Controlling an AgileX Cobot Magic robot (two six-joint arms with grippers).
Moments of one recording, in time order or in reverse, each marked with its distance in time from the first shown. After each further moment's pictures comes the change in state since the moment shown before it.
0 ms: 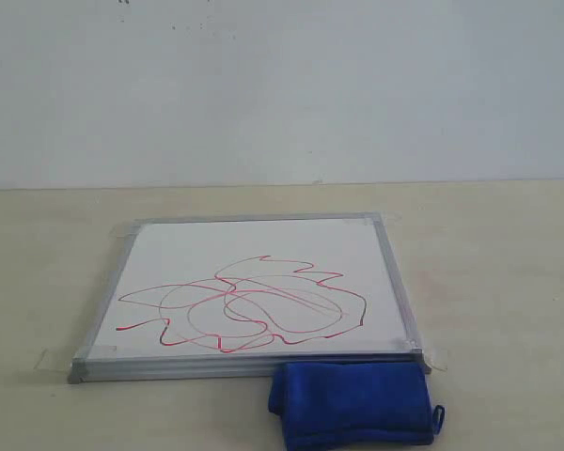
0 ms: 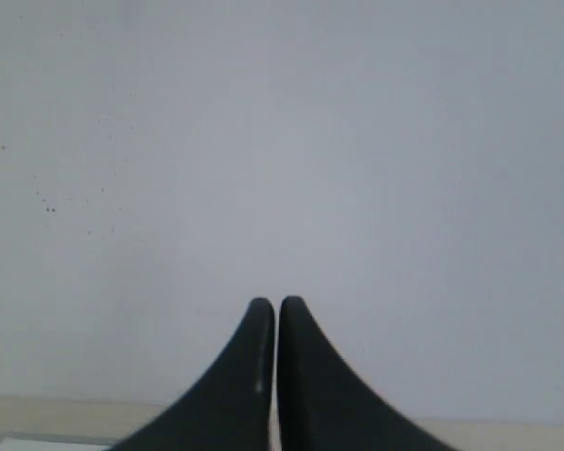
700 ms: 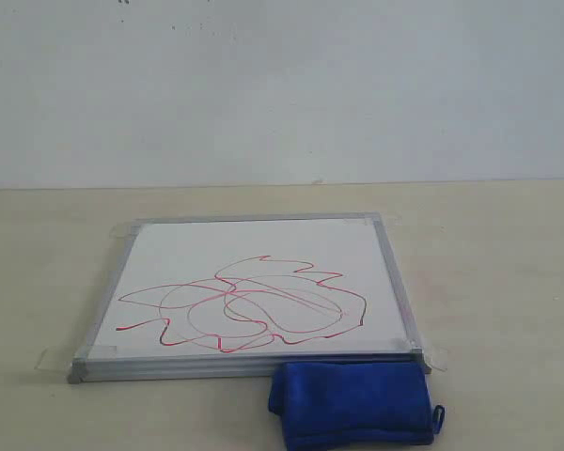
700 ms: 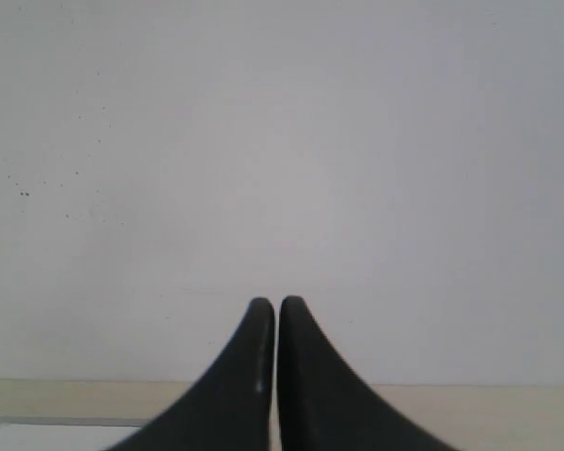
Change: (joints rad) left arm 0.000 0.000 0.000 0.000 0.000 0.000; right arm 0.000 0.170 -0.174 0.003 0.110 0.020
